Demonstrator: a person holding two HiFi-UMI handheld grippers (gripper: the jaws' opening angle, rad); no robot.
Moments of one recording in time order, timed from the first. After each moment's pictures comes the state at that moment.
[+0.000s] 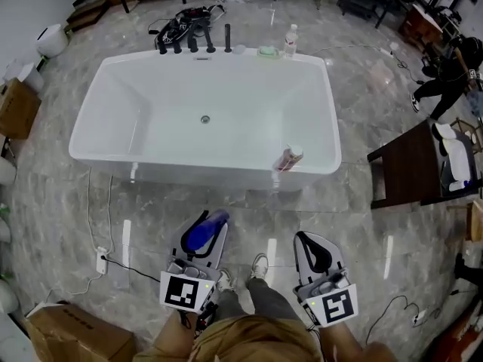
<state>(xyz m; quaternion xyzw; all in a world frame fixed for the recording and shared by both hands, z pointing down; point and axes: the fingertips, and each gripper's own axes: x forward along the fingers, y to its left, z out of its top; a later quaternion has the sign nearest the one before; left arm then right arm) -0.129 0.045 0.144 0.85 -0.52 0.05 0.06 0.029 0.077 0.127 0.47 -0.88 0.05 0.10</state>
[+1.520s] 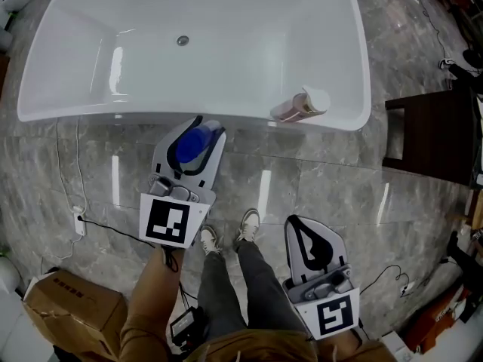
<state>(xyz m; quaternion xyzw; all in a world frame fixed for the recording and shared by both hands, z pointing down) -0.076 -0.126 0.348 0.86 -0.50 0.10 0.08 0.041 0.003 0.294 0.44 -0.88 0.11 0.13</state>
